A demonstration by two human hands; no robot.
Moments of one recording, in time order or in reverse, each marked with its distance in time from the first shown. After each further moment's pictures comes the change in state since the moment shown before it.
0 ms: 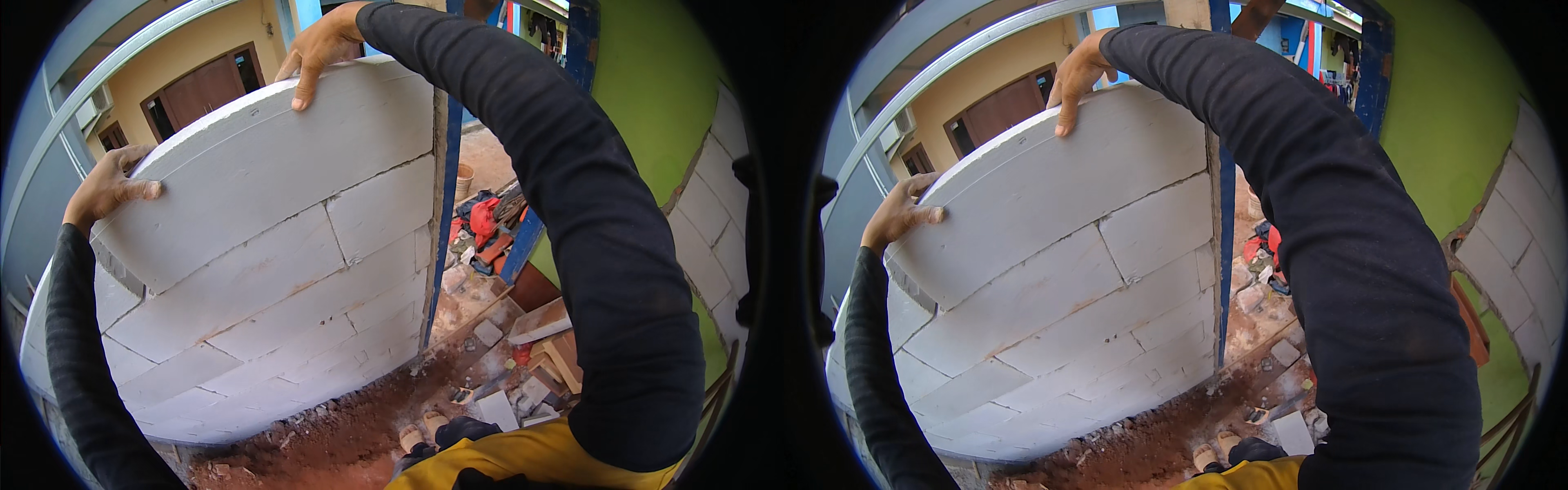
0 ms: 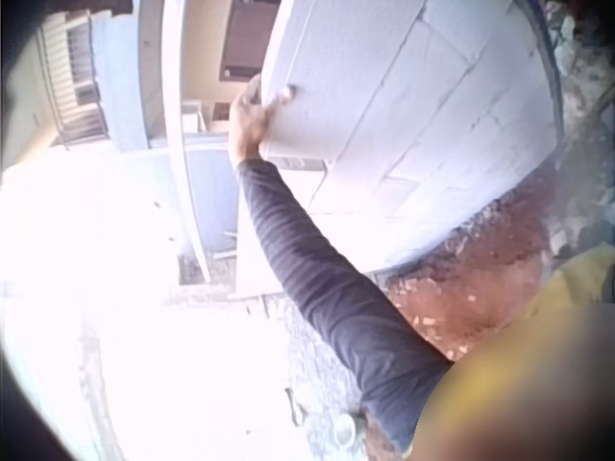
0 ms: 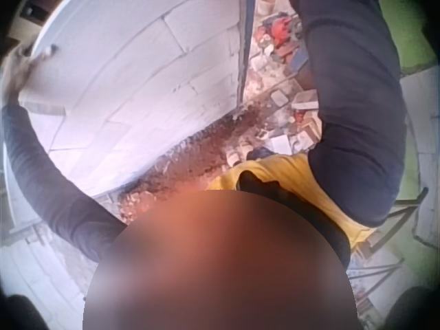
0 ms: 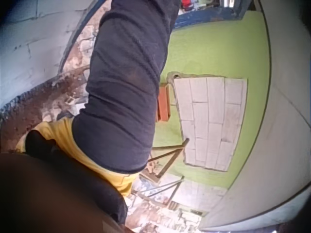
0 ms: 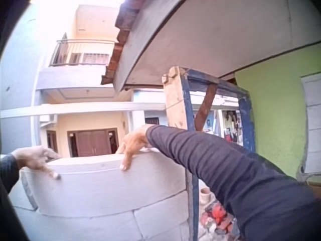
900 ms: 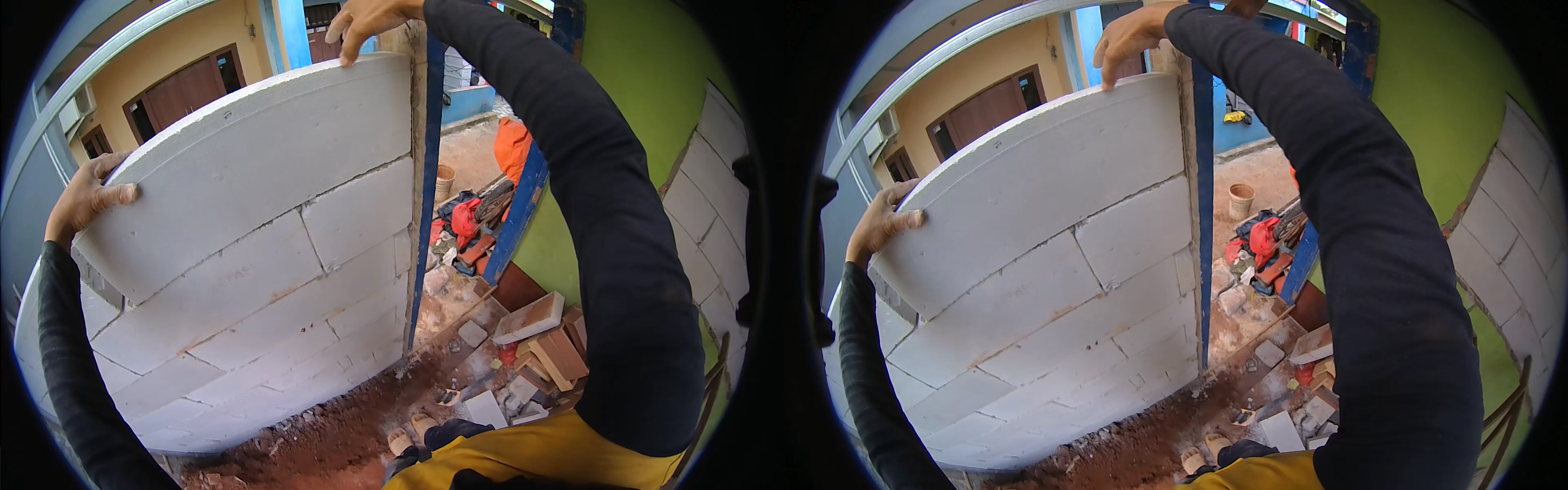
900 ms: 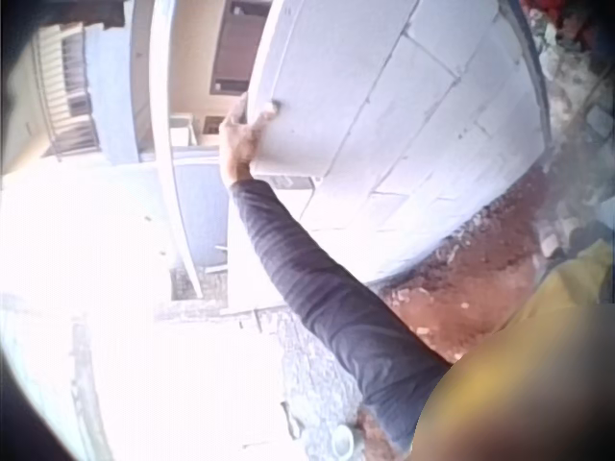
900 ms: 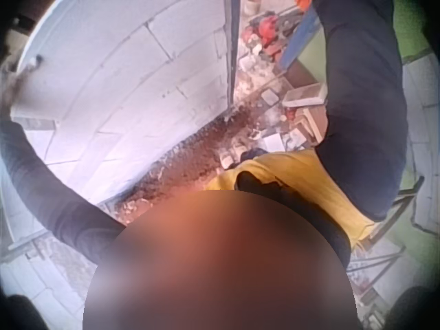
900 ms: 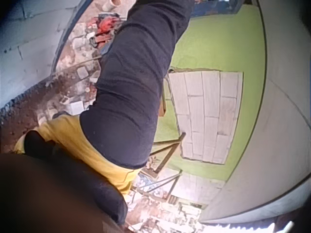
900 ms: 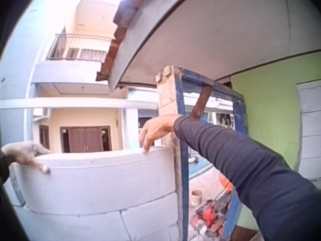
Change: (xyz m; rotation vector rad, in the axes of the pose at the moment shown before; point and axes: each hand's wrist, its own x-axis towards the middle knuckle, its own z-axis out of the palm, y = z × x) left_hand 0.003 -0.004 0.015 -0.133 0.048 0.011; right_hand -0.065 0.070 -0.006 -0.131 0.252 0.235
